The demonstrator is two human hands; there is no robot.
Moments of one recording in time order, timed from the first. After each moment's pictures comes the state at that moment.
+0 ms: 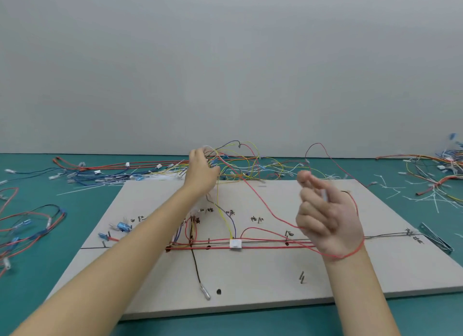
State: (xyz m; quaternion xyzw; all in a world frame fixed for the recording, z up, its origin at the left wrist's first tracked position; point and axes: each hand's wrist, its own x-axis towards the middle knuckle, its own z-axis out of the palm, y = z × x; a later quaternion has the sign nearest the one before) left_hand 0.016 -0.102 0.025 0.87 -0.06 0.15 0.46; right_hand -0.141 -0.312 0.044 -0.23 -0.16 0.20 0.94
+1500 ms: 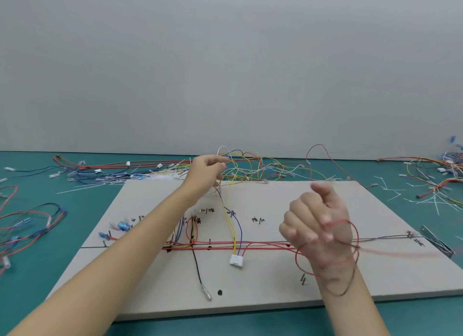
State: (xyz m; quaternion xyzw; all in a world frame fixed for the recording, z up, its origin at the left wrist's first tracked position) left_hand -0.003 -0.096 0.035 0.76 -0.09 0.03 0.64; right_hand -0.143 -0.290 0.042 -0.21 -0.31 0.27 0.89
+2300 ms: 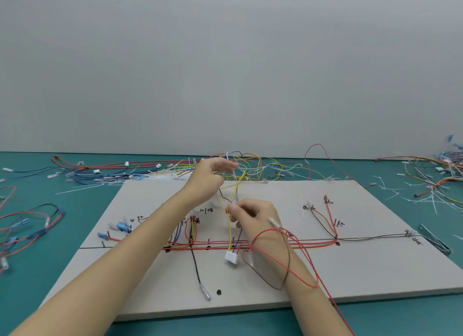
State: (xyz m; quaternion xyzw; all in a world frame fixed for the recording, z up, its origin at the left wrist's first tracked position) left_hand -0.019 -0.097 0.037 0.82 -0.20 0.04 0.54; right_hand -0.111 -0.223 0.001 -0.80 -0.02 -0.13 0.58
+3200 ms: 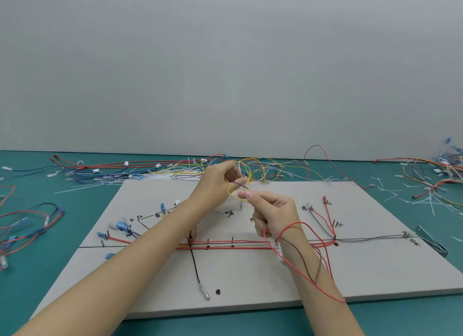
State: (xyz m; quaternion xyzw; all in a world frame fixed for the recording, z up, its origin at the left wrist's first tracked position) left_hand -0.014 -0.114 0.019 0.83 -0.28 0.15 0.46; right_hand -0.128 -0.237 0.027 -0.64 -0.01 -0.09 0.76
